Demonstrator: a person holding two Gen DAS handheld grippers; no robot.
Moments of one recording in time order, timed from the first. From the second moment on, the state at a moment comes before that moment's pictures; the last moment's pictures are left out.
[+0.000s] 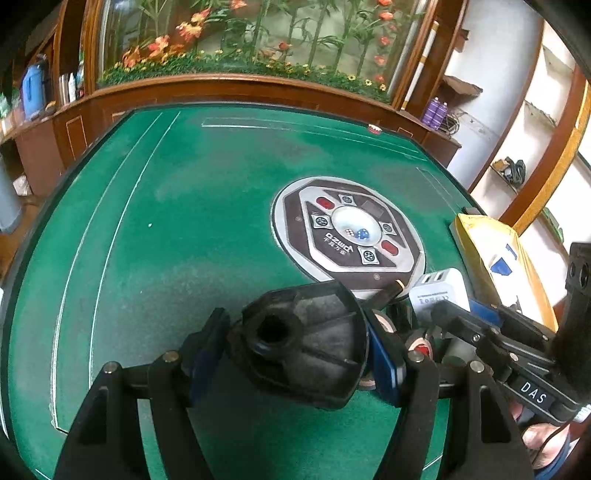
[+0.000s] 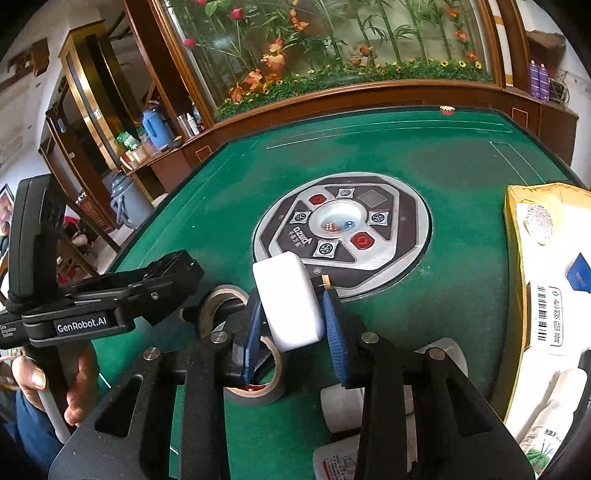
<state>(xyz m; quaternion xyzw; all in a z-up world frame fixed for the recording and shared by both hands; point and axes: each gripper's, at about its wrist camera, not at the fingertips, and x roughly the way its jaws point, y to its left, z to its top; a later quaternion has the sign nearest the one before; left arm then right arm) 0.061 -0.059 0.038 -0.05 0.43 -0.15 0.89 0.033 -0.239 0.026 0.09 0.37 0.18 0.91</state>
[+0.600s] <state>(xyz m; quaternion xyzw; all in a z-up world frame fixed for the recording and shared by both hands) 0.055 -0.069 0.041 0.00 0.40 -0.13 0.90 0.033 -0.245 0.028 0.11 0.37 0.18 0.90</state>
